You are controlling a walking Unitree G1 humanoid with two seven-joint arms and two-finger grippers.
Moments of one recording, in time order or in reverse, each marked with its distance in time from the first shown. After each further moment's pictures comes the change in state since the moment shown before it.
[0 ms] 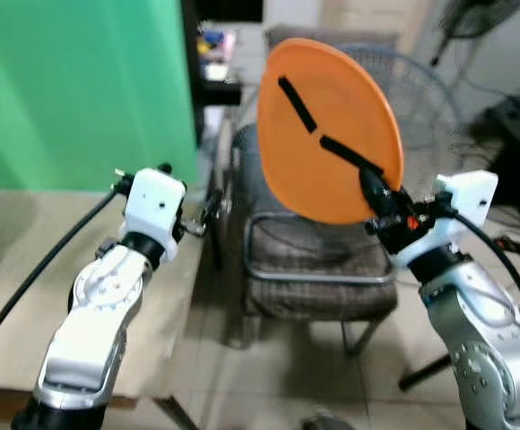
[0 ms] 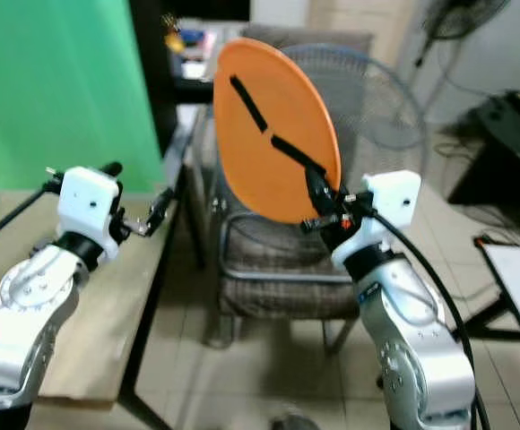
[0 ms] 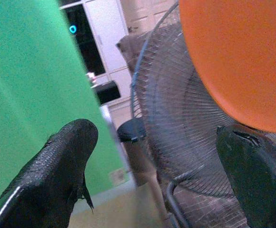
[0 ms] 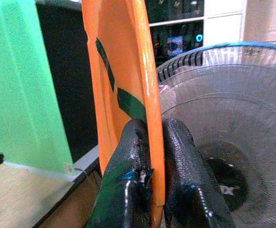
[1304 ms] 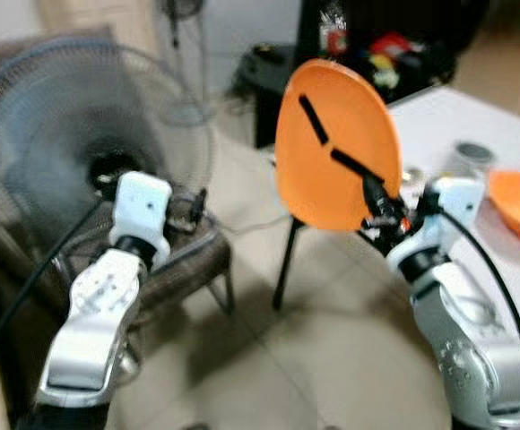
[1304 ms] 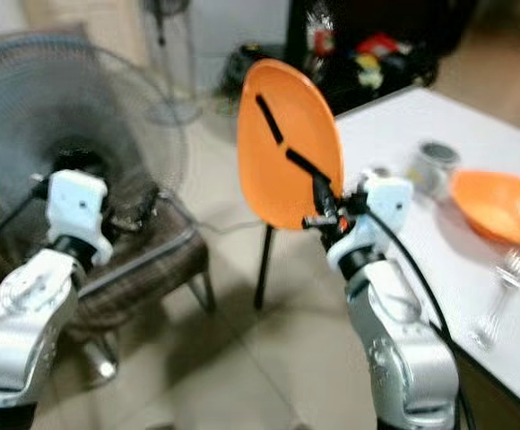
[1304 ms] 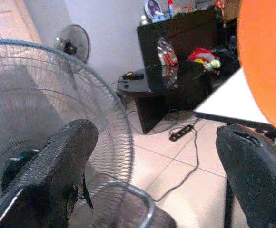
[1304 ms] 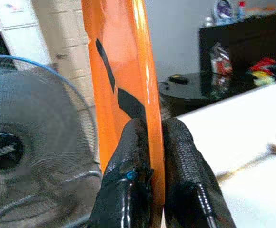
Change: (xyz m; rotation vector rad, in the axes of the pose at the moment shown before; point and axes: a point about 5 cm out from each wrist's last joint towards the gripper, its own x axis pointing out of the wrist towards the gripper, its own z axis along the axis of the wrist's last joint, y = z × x) left arm -0.001 0.006 -0.015 -0.065 0.039 0.101; right arm 0.003 -0.008 -0.021 0.047 0.106 -0.167
